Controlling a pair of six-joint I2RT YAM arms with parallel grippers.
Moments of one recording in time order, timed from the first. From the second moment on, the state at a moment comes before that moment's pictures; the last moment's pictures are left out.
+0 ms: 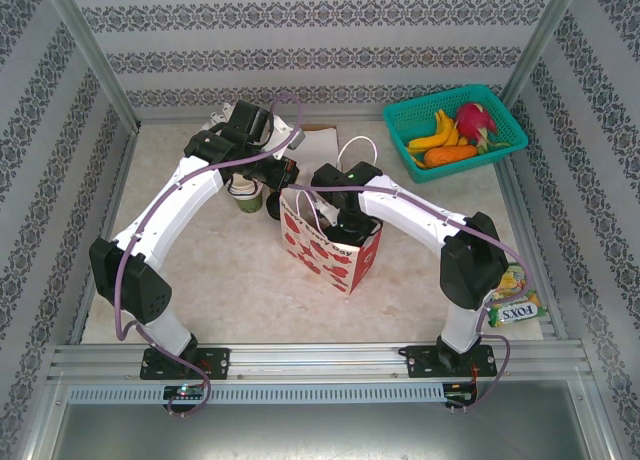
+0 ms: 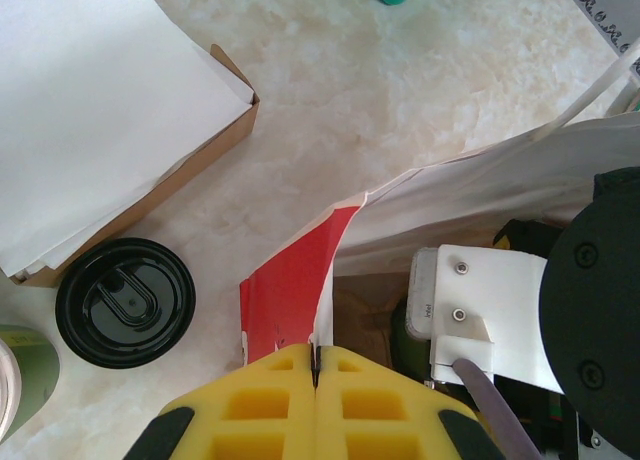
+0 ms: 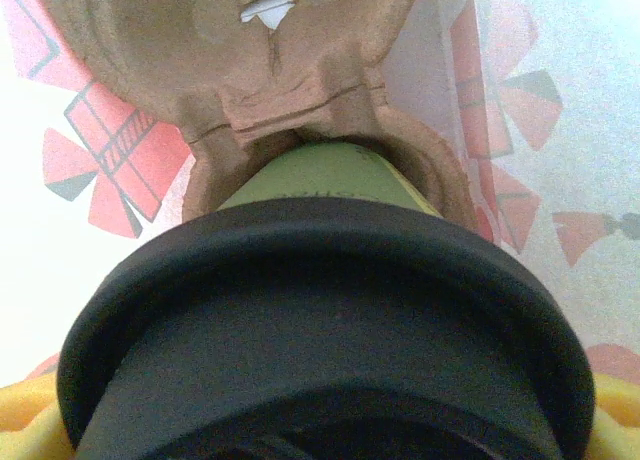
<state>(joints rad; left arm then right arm) -0.43 1.66 1.71 -0.97 0.37 0.03 0.72 1.82 1.54 -1.29 -0.10 0.10</state>
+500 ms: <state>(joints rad) -0.43 1.66 1.71 -0.97 0.37 0.03 0.72 1.82 1.51 -1.27 -0.09 0.10</state>
